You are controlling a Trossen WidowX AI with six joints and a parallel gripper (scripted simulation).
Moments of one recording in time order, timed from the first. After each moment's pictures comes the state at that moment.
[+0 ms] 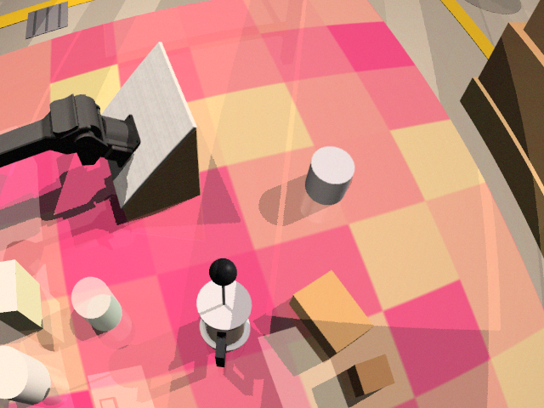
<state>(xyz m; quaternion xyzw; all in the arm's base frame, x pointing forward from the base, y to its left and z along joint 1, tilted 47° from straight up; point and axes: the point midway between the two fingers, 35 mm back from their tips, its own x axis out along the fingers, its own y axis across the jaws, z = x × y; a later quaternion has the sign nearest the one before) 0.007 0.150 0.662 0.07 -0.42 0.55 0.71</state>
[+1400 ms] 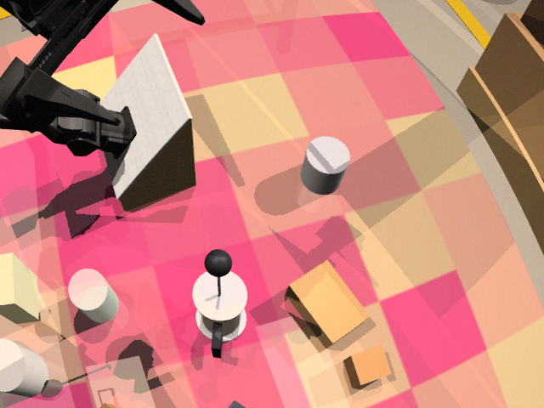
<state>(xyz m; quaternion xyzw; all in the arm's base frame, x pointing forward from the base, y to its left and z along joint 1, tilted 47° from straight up) 0.231 0.293 0.262 -0.24 0.19 0.19 0.93</state>
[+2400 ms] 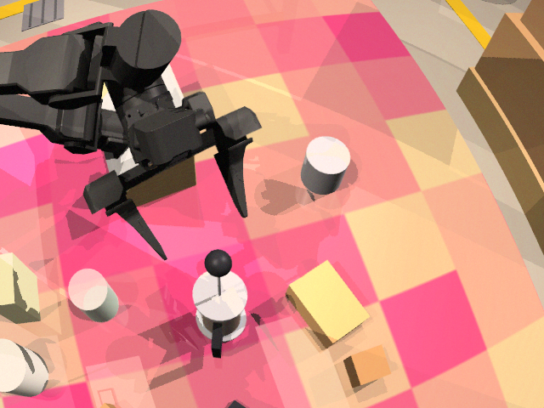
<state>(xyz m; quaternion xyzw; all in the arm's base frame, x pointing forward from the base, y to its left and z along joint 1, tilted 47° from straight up) 0.270 0.168 0.110 -0.39 0.26 -0.05 0.88</state>
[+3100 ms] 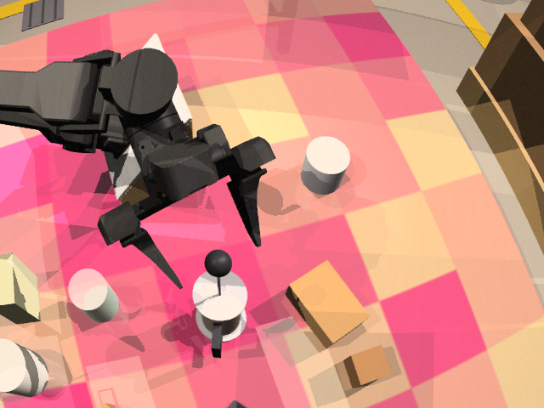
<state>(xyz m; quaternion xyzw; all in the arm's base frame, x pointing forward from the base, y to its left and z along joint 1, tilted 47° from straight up) 0.298 0.157 0.095 -0.39 0.26 -0.05 0.88</state>
